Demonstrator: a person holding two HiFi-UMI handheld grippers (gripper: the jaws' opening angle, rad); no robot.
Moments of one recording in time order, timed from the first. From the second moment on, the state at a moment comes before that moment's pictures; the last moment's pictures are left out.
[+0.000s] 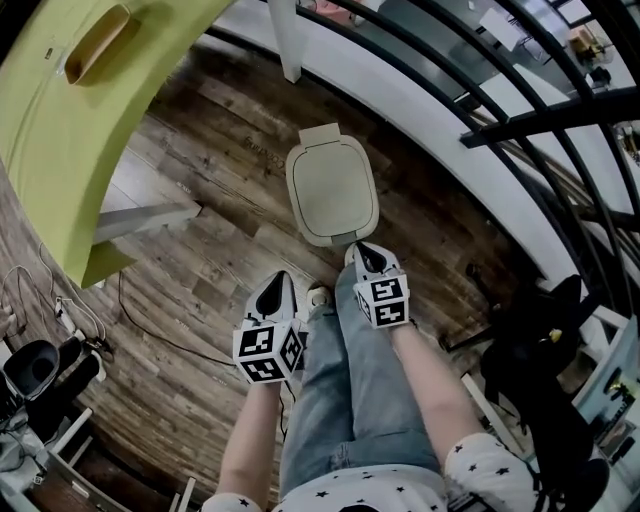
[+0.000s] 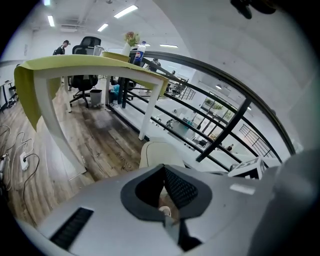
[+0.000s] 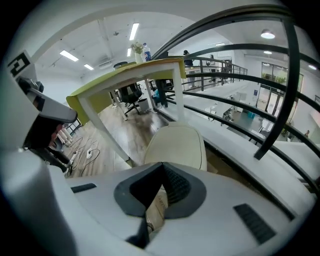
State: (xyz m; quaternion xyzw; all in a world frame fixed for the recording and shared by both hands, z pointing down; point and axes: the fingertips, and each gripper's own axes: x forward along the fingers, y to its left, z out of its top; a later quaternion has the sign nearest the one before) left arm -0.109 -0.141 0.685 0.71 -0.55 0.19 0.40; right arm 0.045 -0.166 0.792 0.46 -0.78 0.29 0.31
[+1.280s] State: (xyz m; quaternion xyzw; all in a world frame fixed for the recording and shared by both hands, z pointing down) left arm -0.111 -0.133 0.734 0.69 -0.56 0.18 0.42; right arm 0.036 -0.158 0.904 0.44 -0.75 0.33 0.38
